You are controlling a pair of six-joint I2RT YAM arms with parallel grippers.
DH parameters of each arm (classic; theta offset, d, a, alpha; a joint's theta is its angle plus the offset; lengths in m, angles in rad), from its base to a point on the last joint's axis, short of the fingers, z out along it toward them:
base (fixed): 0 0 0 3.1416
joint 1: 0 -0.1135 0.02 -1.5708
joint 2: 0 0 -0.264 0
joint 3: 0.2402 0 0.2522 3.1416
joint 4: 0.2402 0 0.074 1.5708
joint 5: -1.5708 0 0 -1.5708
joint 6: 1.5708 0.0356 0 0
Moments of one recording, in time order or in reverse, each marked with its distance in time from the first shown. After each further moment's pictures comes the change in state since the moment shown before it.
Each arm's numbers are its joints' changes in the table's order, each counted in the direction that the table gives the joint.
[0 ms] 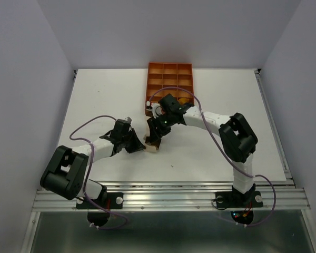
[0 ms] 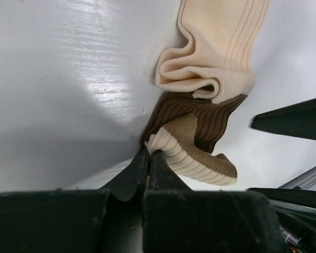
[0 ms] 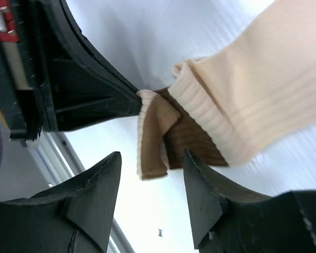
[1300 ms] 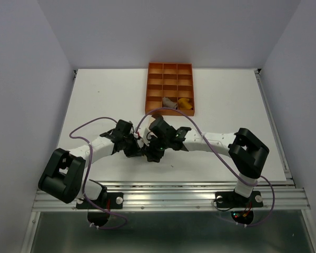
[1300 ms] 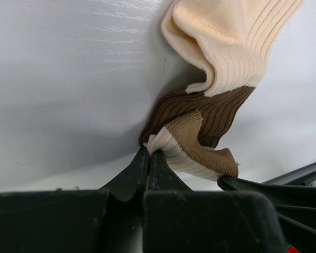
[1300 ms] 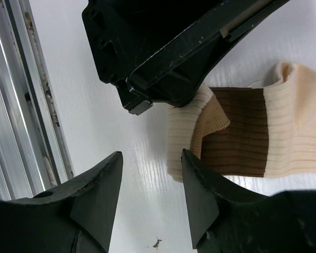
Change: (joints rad) left arm 0.039 0.036 0.071 0.279 0.010 0.014; right arm -0.277 0.243 -0.311 -0.225 -0.249 -0.339
